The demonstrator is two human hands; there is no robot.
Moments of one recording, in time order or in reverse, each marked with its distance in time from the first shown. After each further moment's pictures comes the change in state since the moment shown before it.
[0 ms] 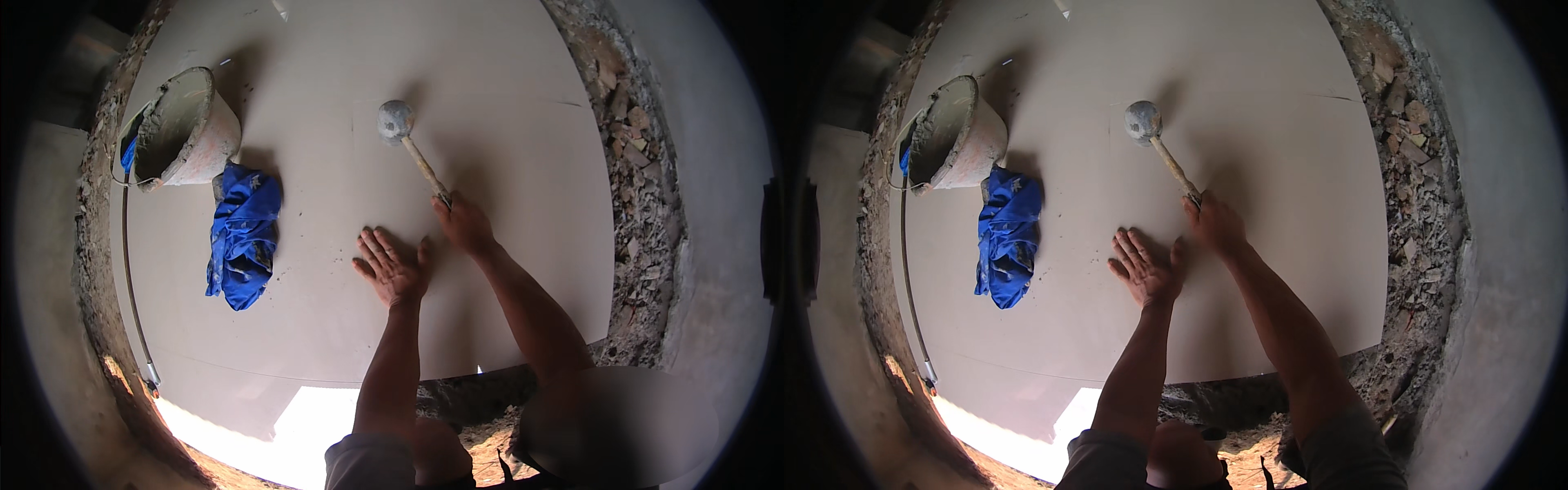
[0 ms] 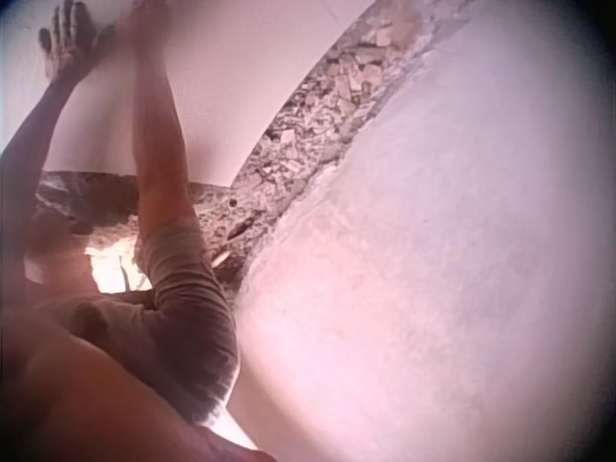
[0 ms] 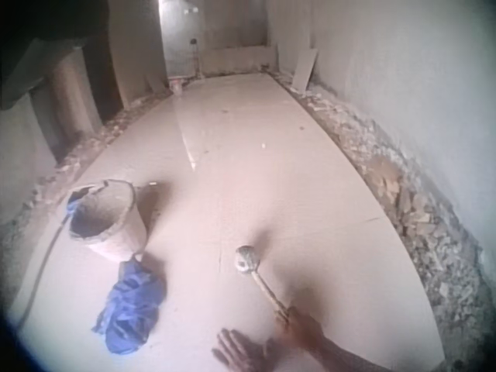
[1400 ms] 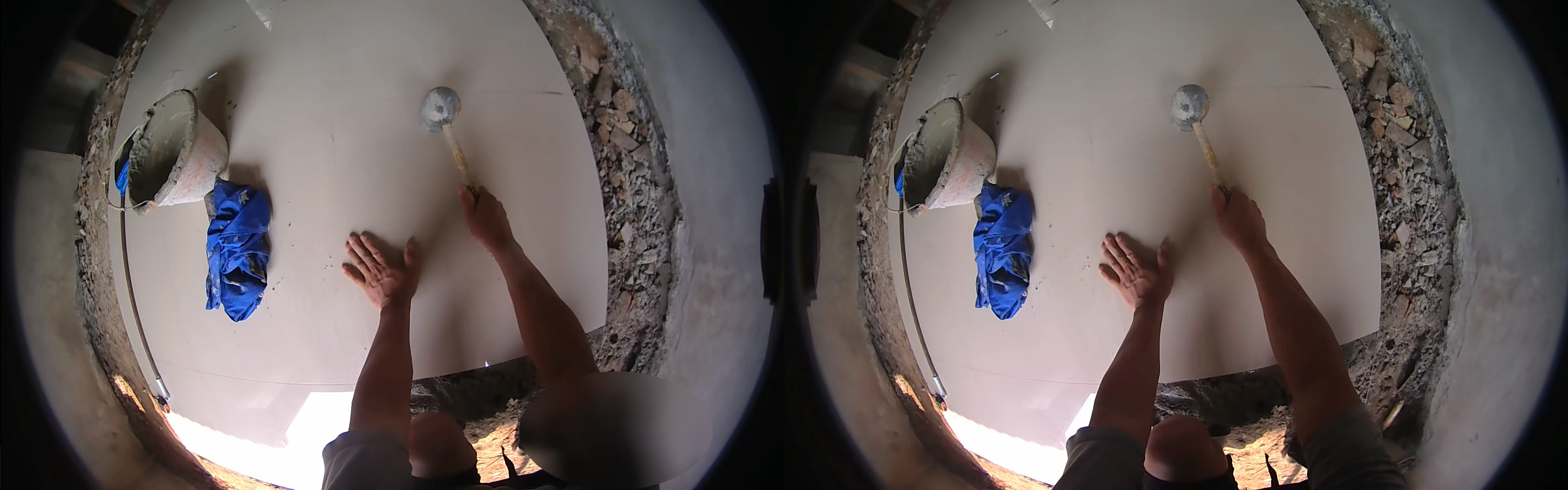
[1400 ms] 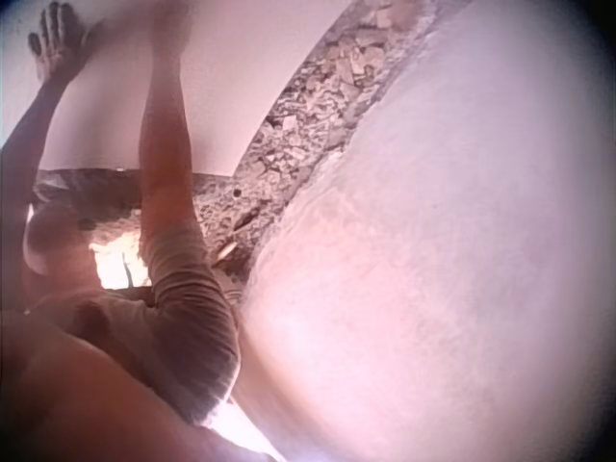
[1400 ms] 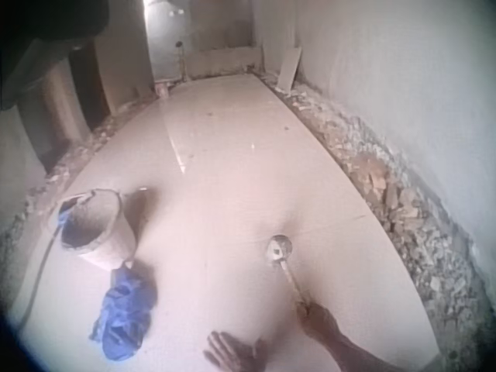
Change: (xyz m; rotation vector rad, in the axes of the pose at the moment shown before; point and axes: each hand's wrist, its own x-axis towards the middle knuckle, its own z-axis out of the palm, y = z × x) left_hand -0.001 -0.002 0.004 -0.006 0.047 0.023; right_hand -0.003 0.036 -0.044 0.030 0.047 0.295
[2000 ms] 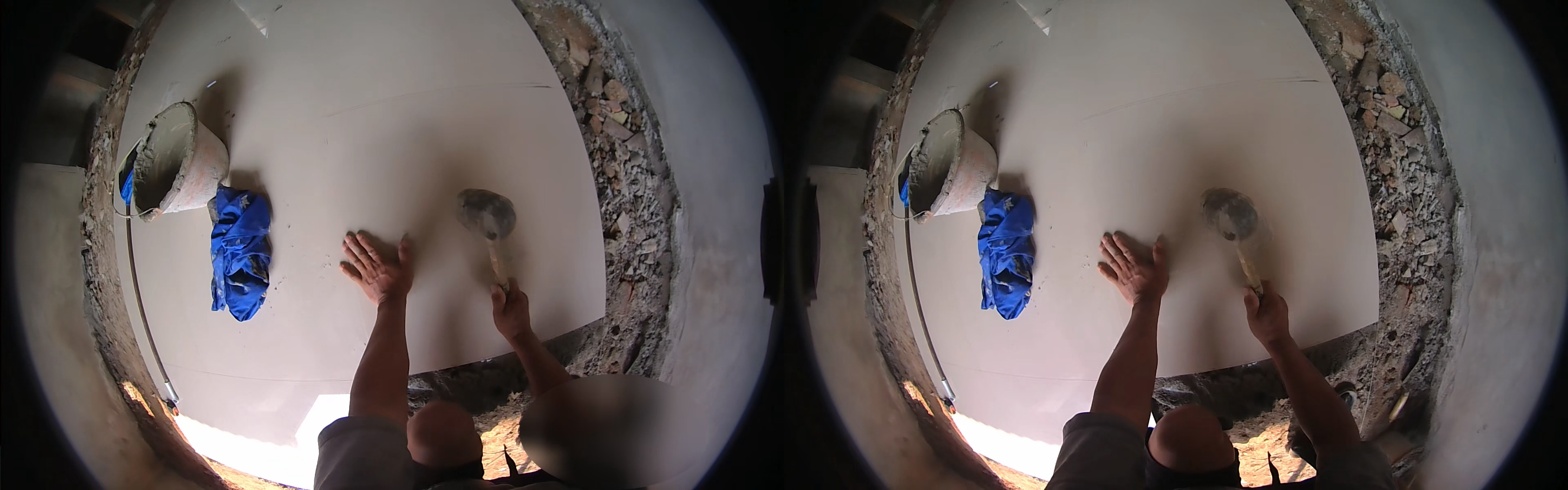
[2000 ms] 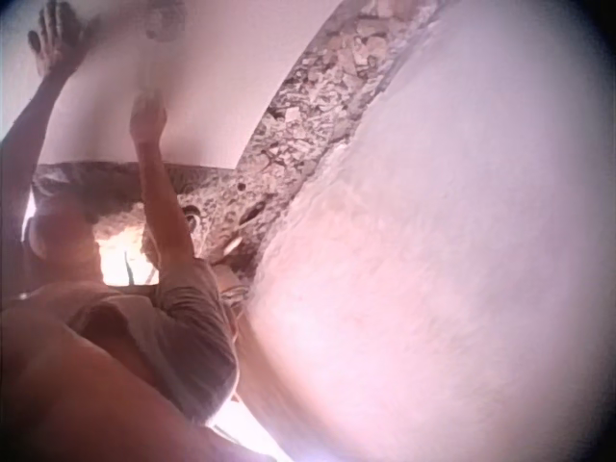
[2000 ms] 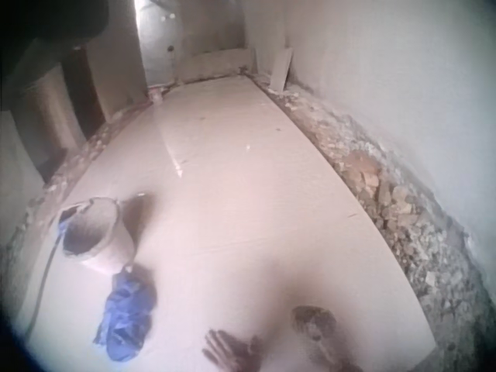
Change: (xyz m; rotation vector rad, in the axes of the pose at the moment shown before) left_hand 0.000 0.001 0.001 0.002 0.028 0.010; right_hand -0.157 0.101 -0.008 0.220 0.020 -0.006
